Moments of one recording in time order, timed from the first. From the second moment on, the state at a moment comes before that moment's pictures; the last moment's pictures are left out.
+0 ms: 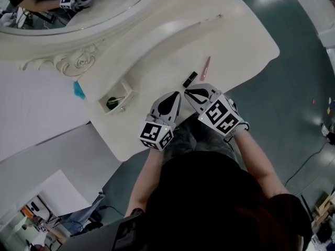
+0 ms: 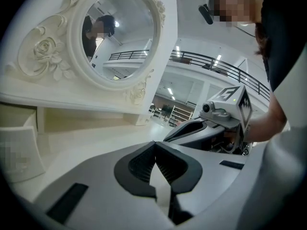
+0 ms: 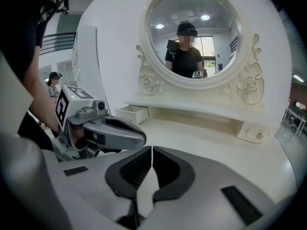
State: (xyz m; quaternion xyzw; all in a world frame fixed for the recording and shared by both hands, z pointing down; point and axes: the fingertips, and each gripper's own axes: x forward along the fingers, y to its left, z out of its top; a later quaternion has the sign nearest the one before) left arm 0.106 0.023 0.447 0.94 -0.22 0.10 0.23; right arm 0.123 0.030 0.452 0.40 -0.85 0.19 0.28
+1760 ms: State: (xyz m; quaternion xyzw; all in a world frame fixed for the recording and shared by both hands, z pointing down) left arm 0.060 0.017 0.459 0.92 -0.28 0.09 0.24; right arm 0.138 0.015 0.533 0.08 -0.84 0.07 0.54
